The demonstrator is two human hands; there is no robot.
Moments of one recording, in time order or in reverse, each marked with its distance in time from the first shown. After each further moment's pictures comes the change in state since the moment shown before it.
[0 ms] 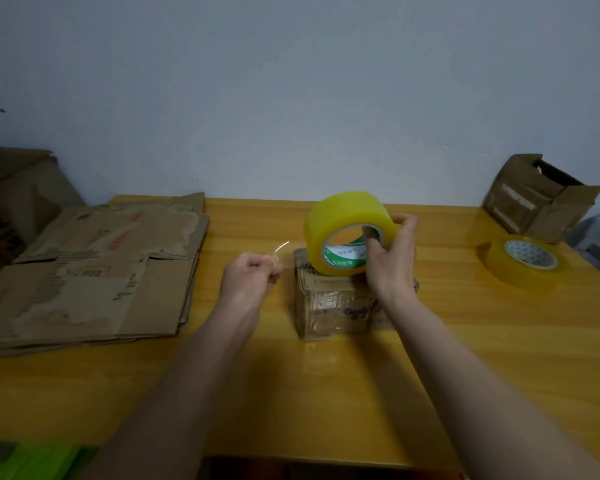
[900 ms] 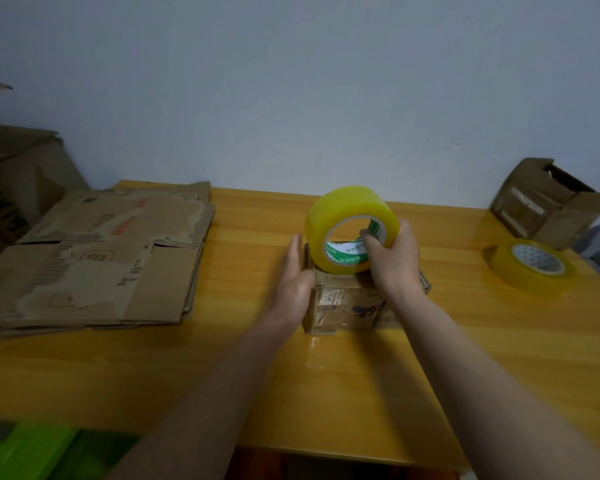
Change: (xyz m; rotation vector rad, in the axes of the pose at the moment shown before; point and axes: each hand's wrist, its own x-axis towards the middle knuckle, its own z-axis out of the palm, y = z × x) left_hand 0.014 -0.040 0.038 0.080 -0.311 0.098; right_hand 0.005 0.005 0.010 -0.109 -0.079 0.003
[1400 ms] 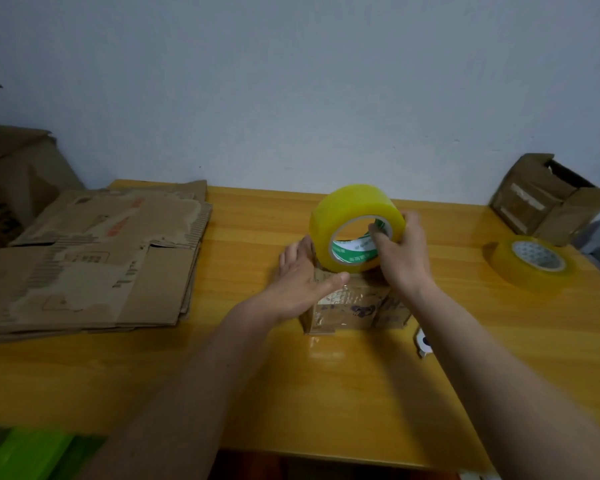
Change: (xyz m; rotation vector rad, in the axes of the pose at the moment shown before) left_hand 0.011 0.006 -0.013 0.712 -0.251 0.154; right_hand 0.005 -0.001 -0.014 0.017 -0.038 -0.065
